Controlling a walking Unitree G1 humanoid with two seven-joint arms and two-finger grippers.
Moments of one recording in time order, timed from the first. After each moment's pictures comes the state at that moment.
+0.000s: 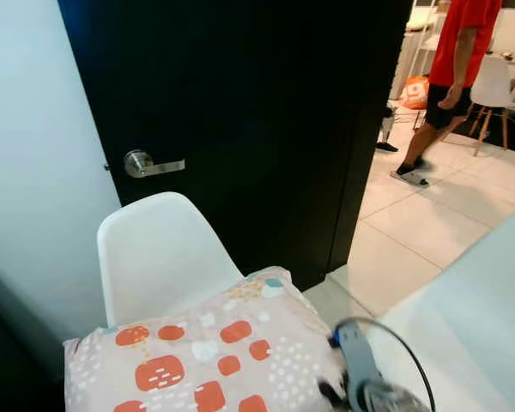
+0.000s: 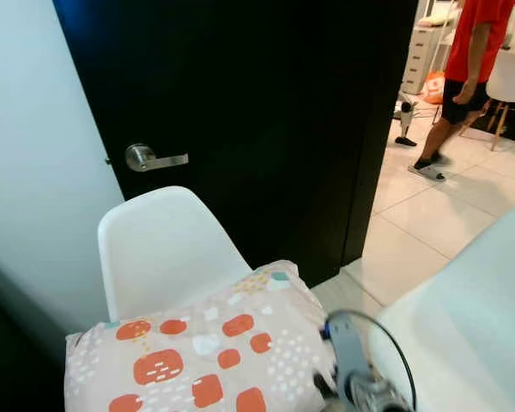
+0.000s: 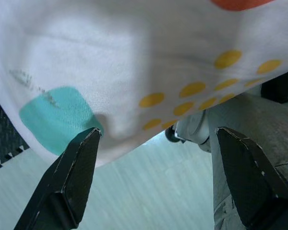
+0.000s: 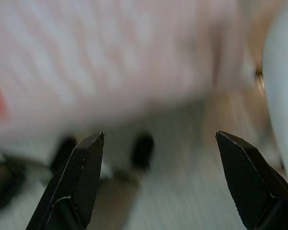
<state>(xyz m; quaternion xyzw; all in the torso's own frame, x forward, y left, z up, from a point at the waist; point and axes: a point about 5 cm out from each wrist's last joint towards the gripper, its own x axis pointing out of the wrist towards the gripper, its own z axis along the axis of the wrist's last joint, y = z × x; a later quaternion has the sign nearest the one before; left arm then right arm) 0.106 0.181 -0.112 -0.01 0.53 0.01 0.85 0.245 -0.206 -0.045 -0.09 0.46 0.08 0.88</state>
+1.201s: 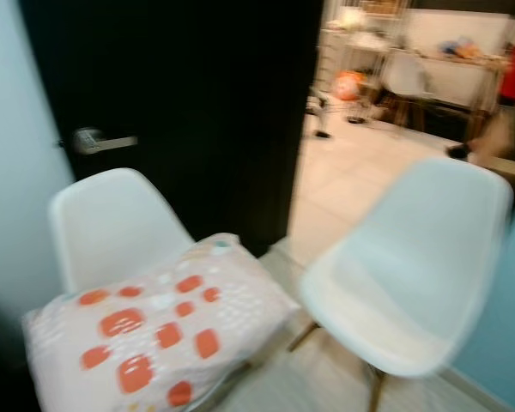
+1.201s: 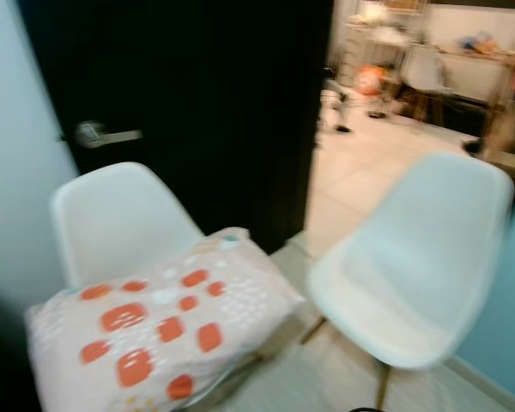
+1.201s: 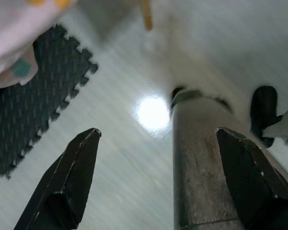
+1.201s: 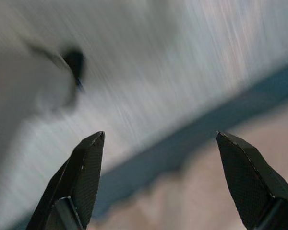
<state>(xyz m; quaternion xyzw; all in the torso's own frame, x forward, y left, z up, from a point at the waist) 0.116 0.173 -0.111 0.02 0.53 0.00 0.84 0.141 -0.248 -0.091 -0.19 0.60 0.01 0.78</state>
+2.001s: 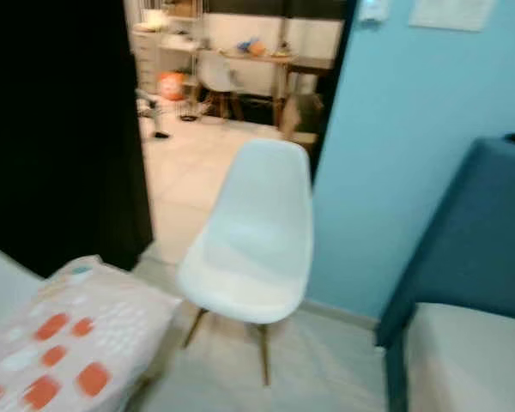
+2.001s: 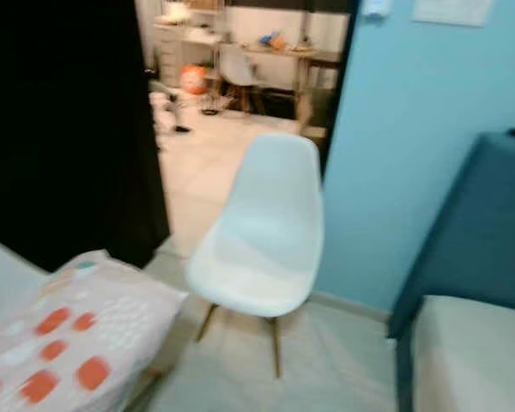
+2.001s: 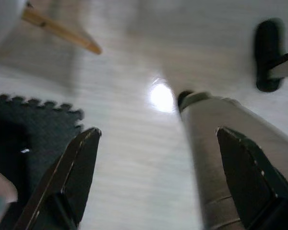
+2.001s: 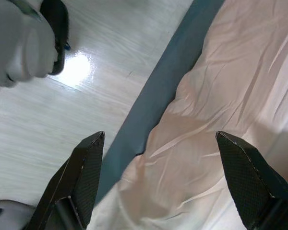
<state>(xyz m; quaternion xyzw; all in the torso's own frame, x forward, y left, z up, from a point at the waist) 0.109 0.201 -0.110 0.08 0.55 0.00 0.83 0.140 -0.231 -0.096 -0.18 0.60 0.02 0.78</state>
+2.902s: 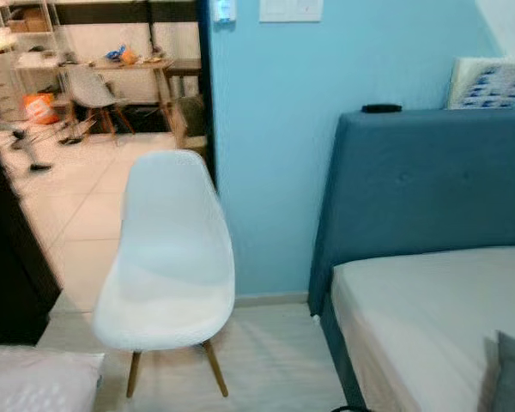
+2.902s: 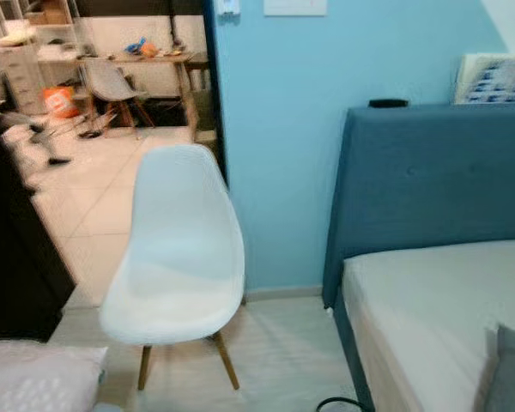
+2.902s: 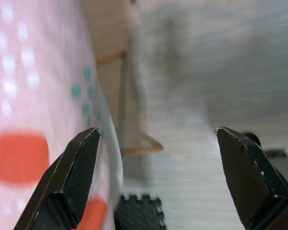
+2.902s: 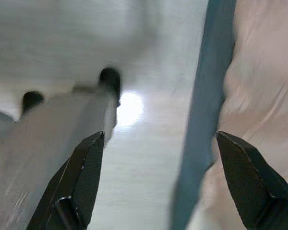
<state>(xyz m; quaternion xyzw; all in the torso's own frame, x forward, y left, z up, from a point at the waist) 0.165 0.224 -0.086 0.13 0.48 0.06 0.87 0.162 -0.189 -0.095 -0.12 0.56 0.04 0.82</state>
